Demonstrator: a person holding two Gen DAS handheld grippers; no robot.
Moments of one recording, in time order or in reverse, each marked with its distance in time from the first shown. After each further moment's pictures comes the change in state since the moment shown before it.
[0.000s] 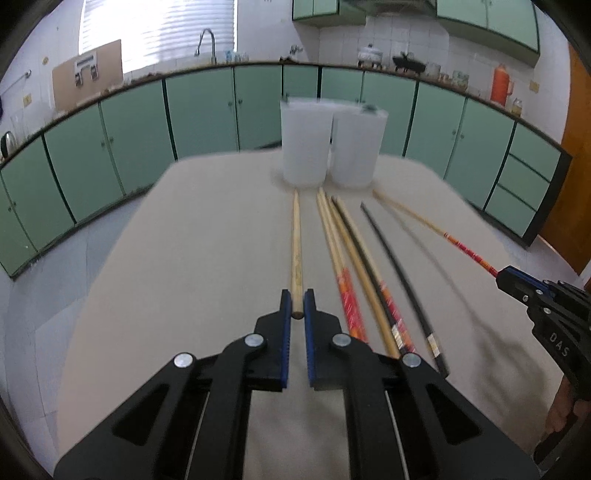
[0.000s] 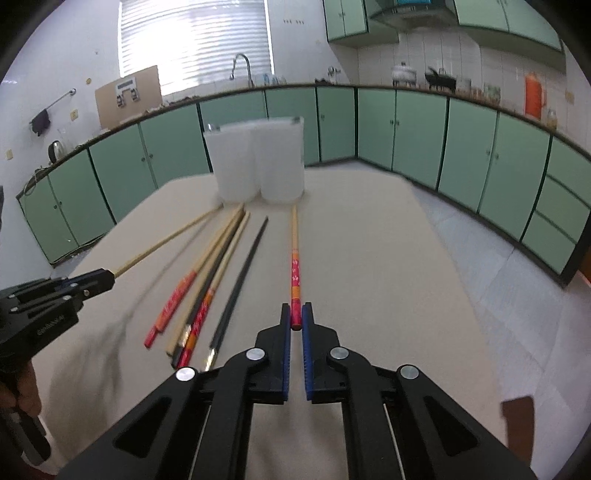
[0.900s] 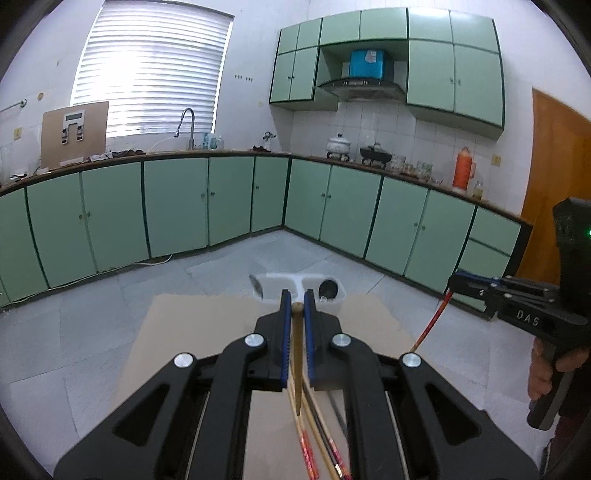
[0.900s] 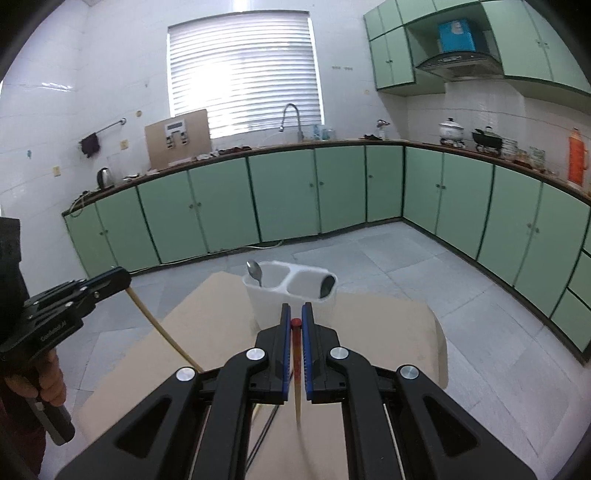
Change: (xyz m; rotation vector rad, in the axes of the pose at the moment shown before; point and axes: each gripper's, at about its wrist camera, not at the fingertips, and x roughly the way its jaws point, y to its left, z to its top) left arm -0.080 0.005 0.151 -0.024 -0.326 -0.164; right arm -0.042 -0.015 0.190 -0.083 -0.134 0.225
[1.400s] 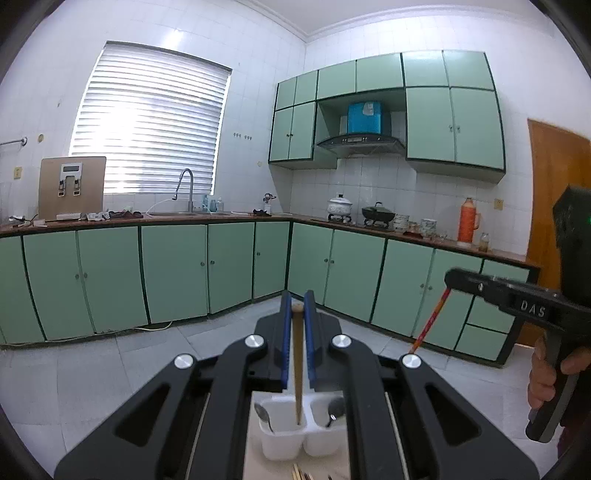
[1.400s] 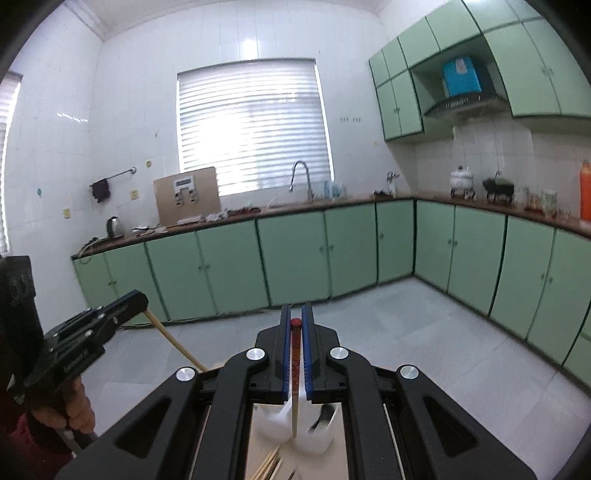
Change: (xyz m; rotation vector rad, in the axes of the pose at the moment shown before) left arm 0.054 -0.012 0.115 0.043 -0.213 0.028; right arm 0.027 -0.021 0.135 -0.009 -0.216 0.005
